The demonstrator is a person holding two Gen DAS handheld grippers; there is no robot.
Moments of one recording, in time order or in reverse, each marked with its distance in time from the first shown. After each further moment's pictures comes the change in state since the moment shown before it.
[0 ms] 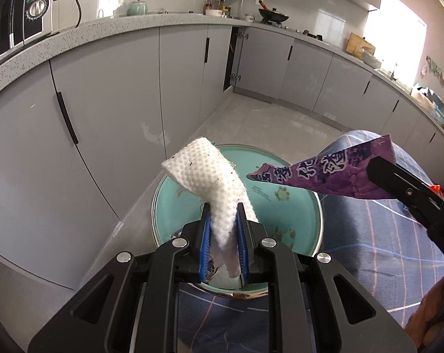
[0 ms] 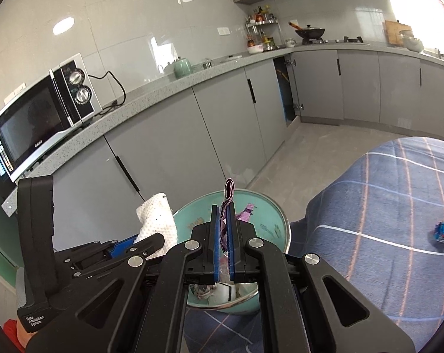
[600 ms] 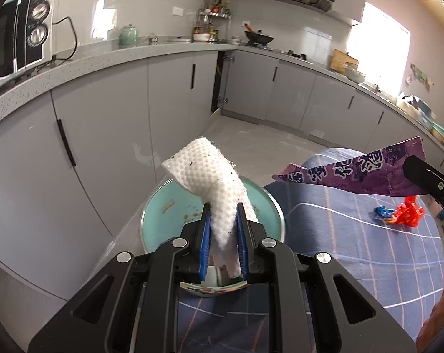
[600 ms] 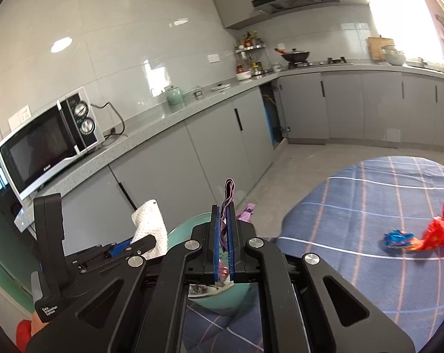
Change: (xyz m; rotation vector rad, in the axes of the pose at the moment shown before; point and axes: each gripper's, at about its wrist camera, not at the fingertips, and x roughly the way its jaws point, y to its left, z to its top) left arm -0.055 -0.022 0.002 0.017 -0.114 -0.044; right arm -0.097 -0.016 0.016 0.016 -0.114 -0.029
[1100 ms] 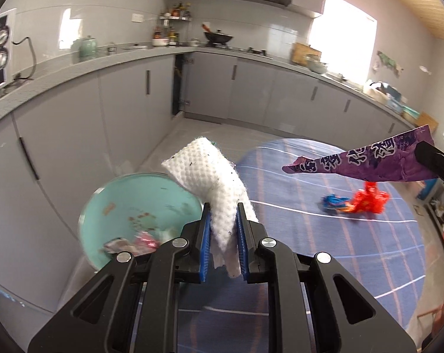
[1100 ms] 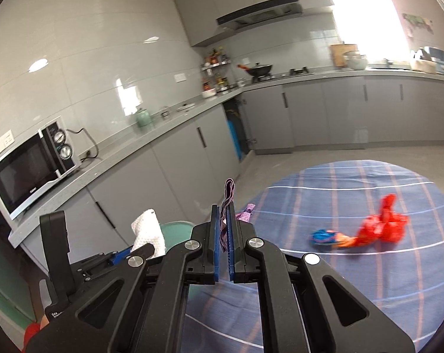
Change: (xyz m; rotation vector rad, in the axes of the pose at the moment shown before) left arm -0.014 -0.087 -0.008 0.093 -0.016 -0.117; right arm -0.091 -0.064 0.007 0.069 -0.076 -0.118
